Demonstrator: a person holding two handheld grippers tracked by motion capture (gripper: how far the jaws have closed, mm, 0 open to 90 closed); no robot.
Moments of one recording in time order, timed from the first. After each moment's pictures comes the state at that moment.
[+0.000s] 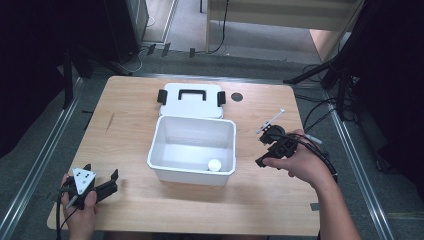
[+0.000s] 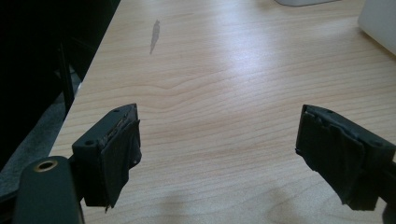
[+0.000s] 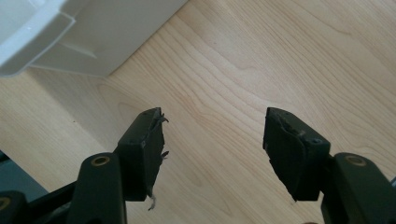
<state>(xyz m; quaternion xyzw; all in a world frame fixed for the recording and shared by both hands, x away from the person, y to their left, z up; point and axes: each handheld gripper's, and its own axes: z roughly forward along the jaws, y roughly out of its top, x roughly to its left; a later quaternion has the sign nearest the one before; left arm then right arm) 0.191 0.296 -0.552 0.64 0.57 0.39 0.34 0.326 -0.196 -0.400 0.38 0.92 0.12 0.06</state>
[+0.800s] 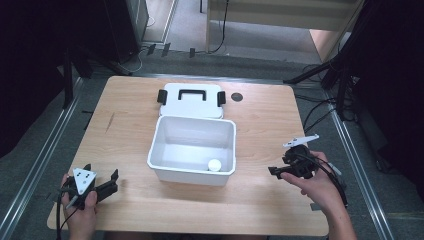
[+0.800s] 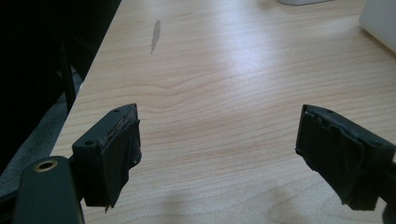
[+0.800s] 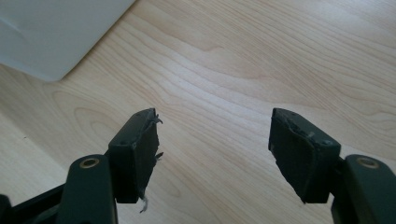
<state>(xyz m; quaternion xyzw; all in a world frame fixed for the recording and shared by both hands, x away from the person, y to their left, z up) 0.191 0.295 -0.552 0.64 0.57 0.39 0.34 0.299 -0.267 -0.454 0.44 0.86 0.24 0.10</state>
